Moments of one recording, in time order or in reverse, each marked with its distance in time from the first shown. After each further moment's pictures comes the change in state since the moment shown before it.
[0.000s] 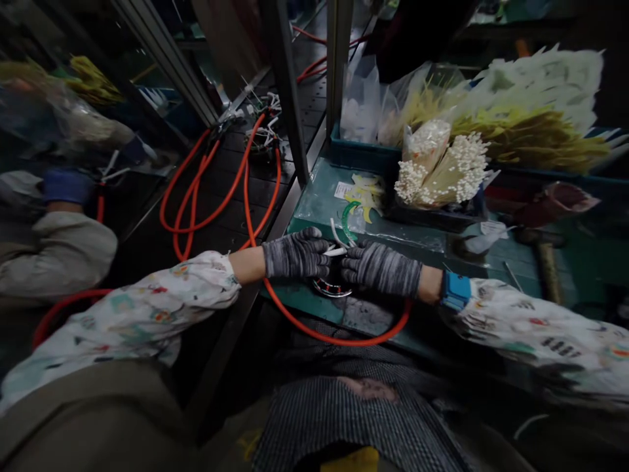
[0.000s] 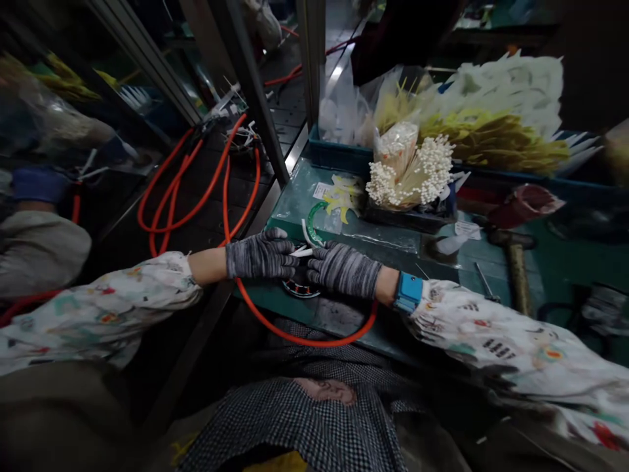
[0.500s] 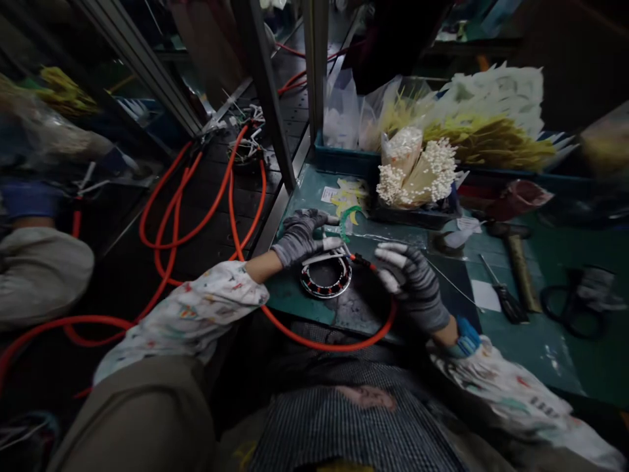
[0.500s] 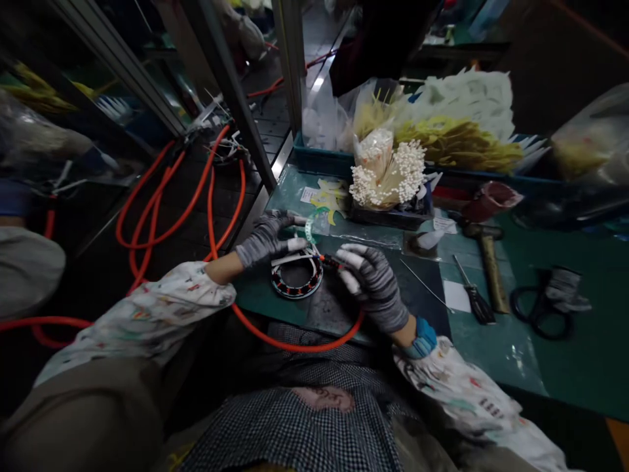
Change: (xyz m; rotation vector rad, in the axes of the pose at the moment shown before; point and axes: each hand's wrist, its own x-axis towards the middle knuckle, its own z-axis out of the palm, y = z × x) left_hand 0.056 -0.005 -0.011 -0.439 0.273 -0.795; right_hand -0.066 -0.062 -0.014 0.127 0.732 0.676
